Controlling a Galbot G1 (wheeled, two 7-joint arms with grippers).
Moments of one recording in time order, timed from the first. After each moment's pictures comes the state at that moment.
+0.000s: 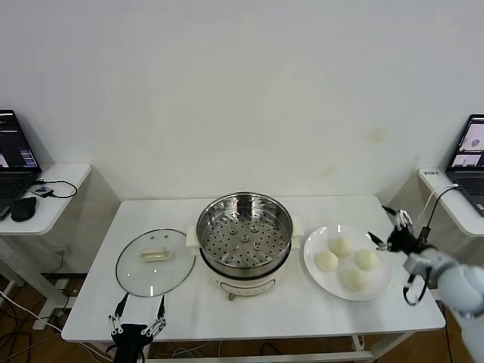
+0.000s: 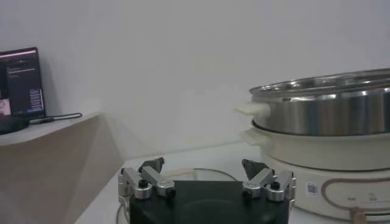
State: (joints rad) left arm 1.80 -1.38 -0.59 -1.99 -0.03 -0.22 -0.07; right arm -0.82 0.60 0.24 1.54 -0.32 0.03 -0.57
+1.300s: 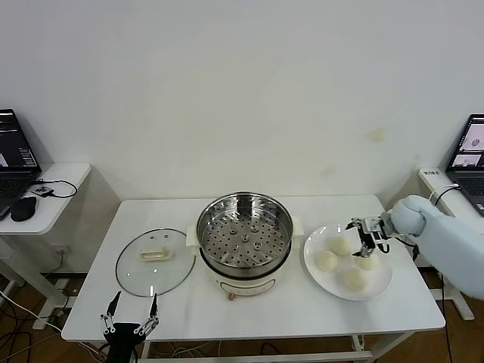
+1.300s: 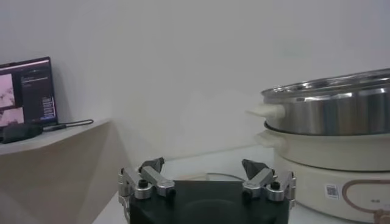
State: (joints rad) left arm 1.78 -1.37 -0.63 -1.96 -0.04 -0.28 -0.07; right arm -0.11 0.74 -0.65 1.05 -0.21 0.02 -0.91
